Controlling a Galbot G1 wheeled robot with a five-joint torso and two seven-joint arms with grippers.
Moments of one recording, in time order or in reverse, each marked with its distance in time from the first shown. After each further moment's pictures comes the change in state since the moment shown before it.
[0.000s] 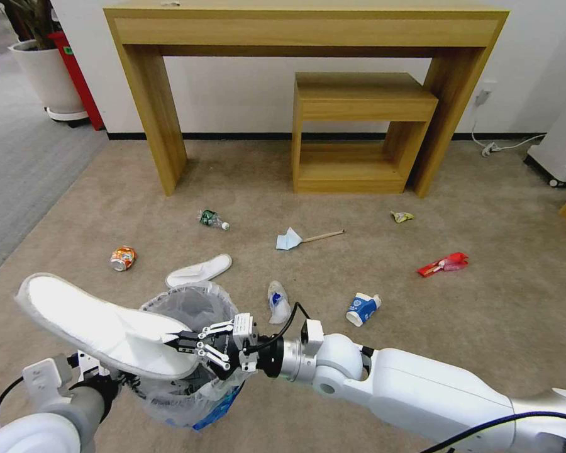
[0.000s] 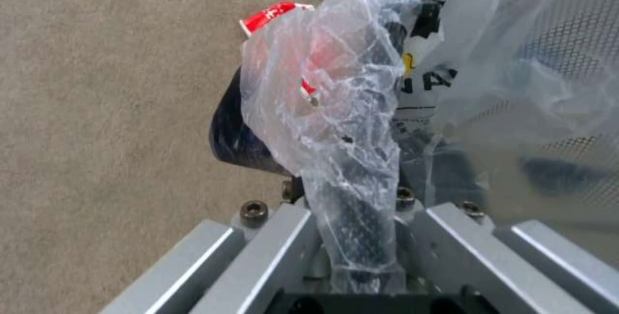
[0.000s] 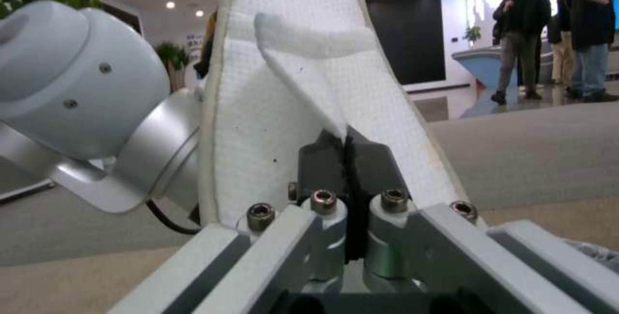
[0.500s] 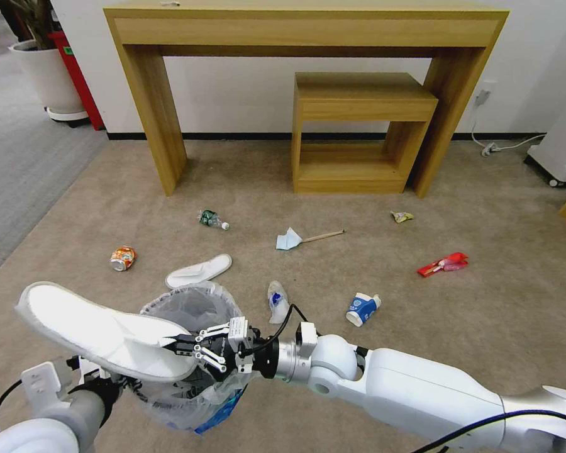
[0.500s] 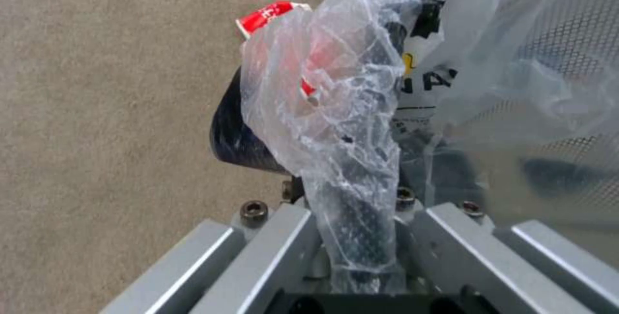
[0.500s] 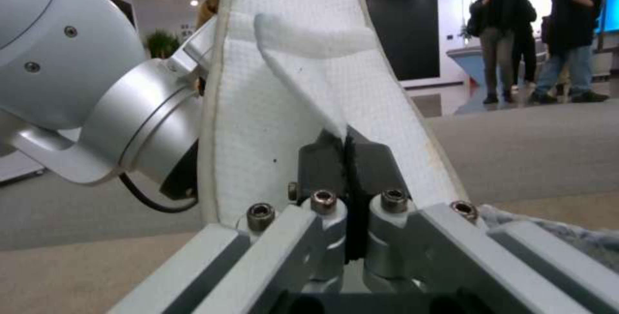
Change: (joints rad) left arm 0.016 -0.004 -0.004 -0.011 0.013 0.000 0.015; right arm -0.001 -0.004 0.003 -0.029 -0.028 0.016 -0.002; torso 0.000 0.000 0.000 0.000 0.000
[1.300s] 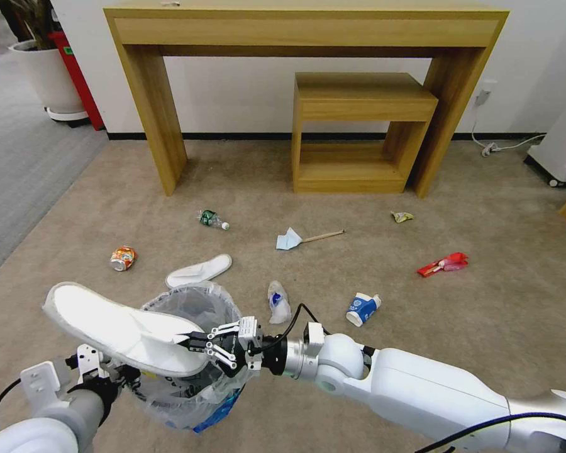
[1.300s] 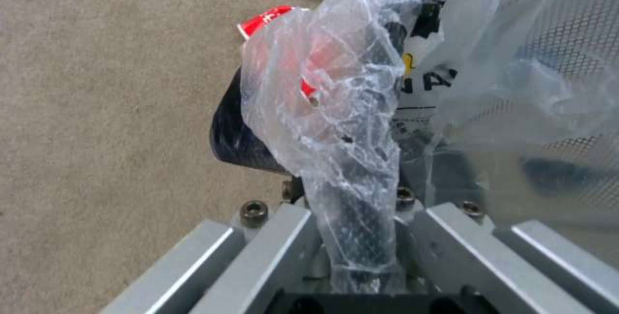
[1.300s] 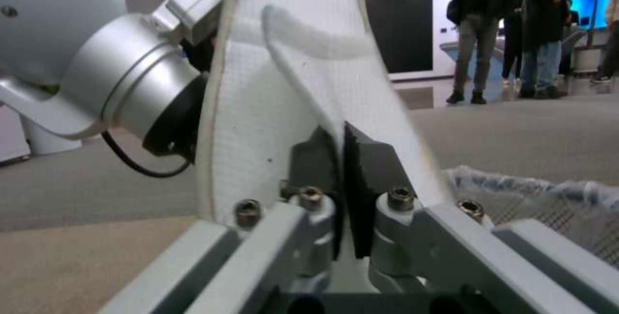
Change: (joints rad) left arm 0.002 0.004 -0.007 -0.007 0.000 0.000 0.003; right arm -0.018 -0.005 0.008 -0.040 -0.033 0.015 -0.016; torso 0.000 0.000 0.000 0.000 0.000
